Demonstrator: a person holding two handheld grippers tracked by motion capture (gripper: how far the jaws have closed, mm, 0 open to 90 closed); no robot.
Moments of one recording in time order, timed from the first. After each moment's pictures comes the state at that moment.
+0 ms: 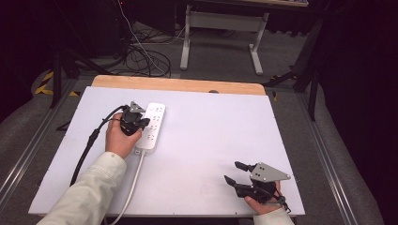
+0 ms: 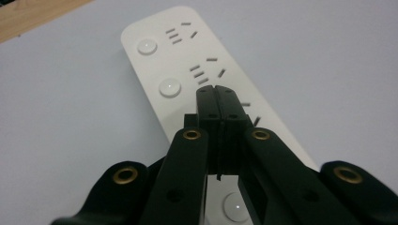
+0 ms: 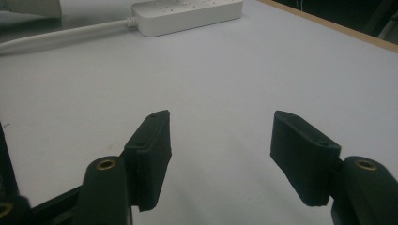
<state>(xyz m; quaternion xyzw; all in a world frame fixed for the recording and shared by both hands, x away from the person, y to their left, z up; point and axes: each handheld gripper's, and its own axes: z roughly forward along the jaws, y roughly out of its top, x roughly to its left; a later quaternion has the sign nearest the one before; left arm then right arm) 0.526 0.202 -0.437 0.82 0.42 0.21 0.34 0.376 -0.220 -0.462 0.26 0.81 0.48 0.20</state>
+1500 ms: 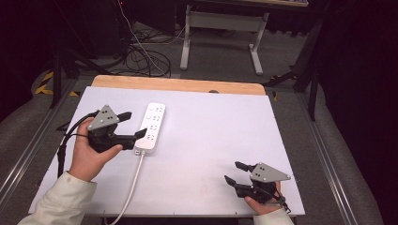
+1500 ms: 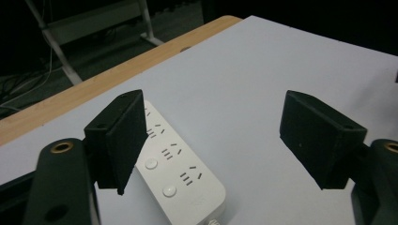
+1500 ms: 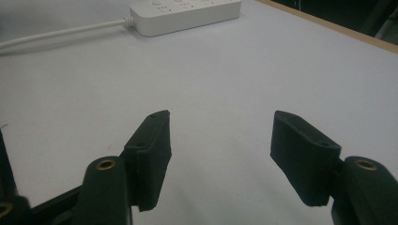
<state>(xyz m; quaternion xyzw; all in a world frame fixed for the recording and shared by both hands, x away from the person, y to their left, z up) 0.421 0.233 -0.365 0.78 0.32 0.24 0.48 0.375 -0.220 -0.461 0.26 0.81 0.48 0.21</state>
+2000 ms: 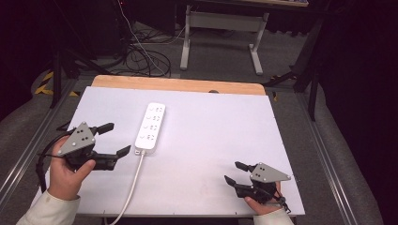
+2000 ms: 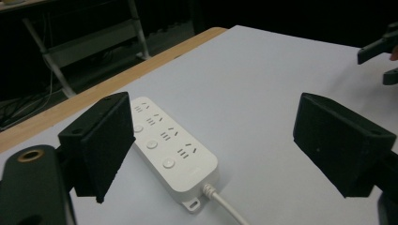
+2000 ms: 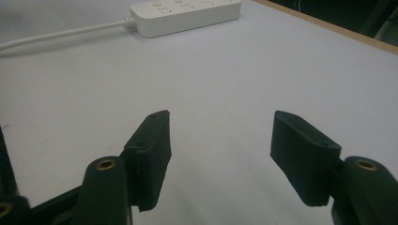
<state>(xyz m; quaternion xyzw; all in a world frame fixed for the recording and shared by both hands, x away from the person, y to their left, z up) 0.380 0.271 -0.381 0.77 0.28 0.24 0.52 0.374 -0.220 -0.461 0.26 0.81 0.48 0.21</state>
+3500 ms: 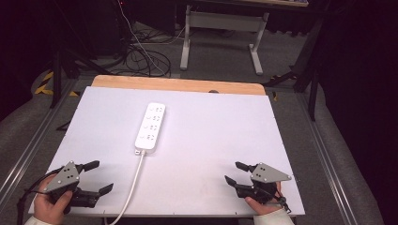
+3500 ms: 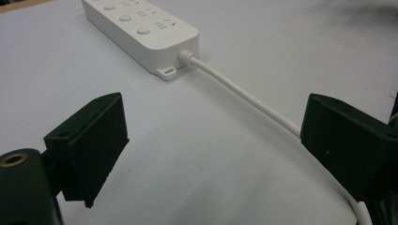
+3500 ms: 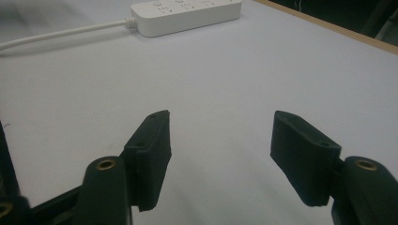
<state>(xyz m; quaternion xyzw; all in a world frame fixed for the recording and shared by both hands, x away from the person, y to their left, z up) 0.338 0.320 -0.477 0.80 0.31 0.19 0.48 0.374 -0.221 -0.461 0.26 0.81 0.48 0.21</state>
